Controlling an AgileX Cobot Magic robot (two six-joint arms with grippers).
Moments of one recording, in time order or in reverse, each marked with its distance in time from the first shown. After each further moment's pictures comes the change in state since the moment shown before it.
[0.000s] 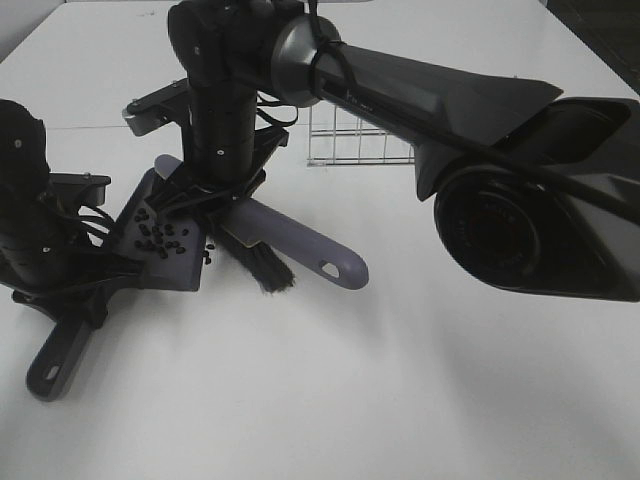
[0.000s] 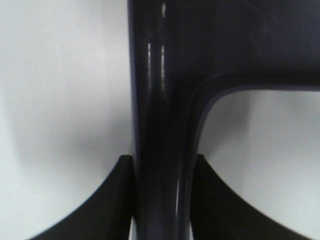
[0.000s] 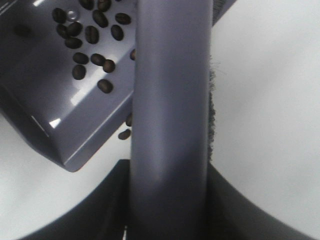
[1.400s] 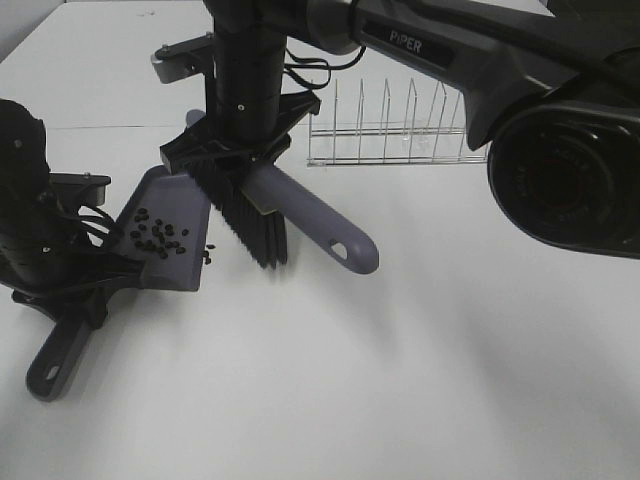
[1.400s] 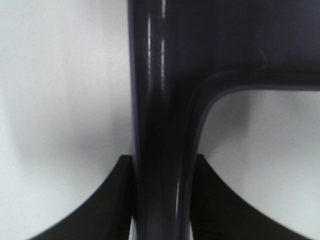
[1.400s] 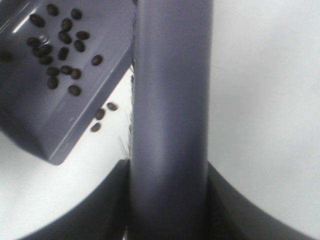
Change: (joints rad) left arm 0.000 -0.001 0.001 0.000 0.001 0.000; right arm -0.042 -0.118 0.075 -0.043 0.007 0.135
